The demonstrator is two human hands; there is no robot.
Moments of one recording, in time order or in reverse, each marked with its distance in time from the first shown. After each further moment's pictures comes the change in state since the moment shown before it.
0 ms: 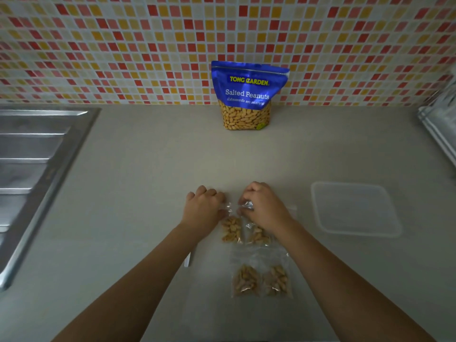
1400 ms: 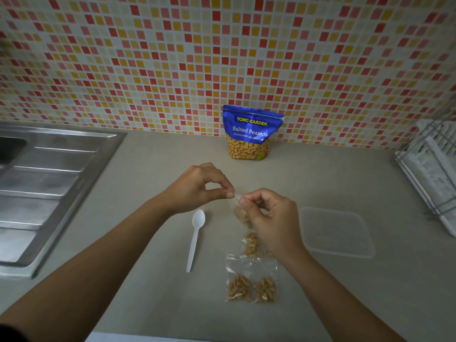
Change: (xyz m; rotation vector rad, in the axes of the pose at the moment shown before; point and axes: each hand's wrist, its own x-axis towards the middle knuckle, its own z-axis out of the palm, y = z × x) left_hand -0.022 -0.013 -0.156 -0.598 0.200 0.473; right_hand -0.078 -0.103 -0.101 0.684 0.466 -0.016
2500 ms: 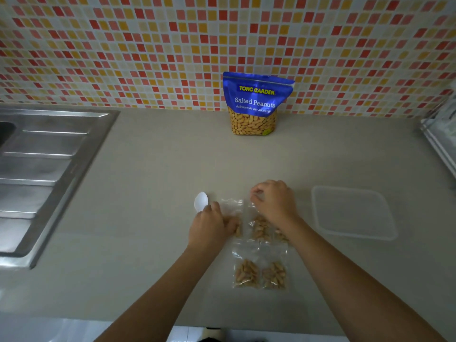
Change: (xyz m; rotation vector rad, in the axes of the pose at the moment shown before) left_hand -0.050 -0.018 0.134 0.369 -0.030 -0.811; right_hand 0.044 0.128 0.024 -0.771 -0.252 0.110
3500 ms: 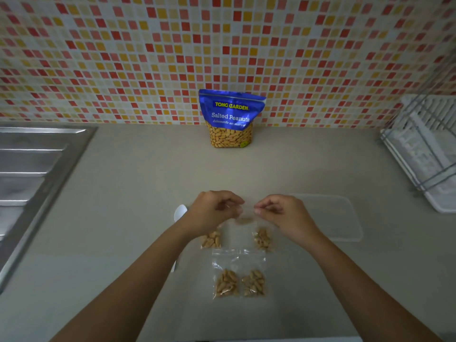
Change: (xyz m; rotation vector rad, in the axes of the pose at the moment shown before) left_hand 0.029 0.039 -0.049 -0.625 -0.269 0.390; right_hand -0.049 0.025 -0.074 0.658 -0.057 0.056
